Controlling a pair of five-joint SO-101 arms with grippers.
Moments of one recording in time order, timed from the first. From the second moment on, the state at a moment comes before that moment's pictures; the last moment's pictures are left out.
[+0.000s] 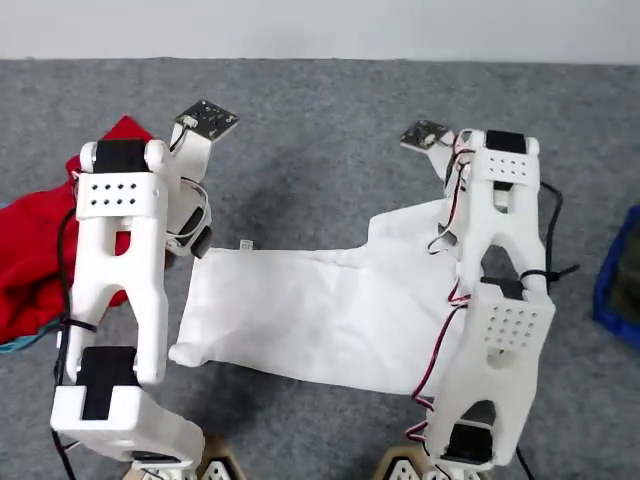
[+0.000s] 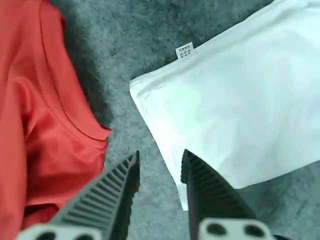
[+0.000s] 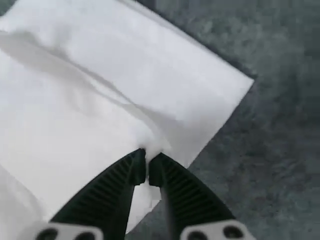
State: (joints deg) left arm -5.5 5.7 -6.2 99.2 -26.1; right arm 6.4 42.2 -34.4 87.4 52.2
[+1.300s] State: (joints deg) left arm -5.5 5.7 2.4 99.3 -25.9; right arm 5.3 46.1 -34.4 79.2 48.9
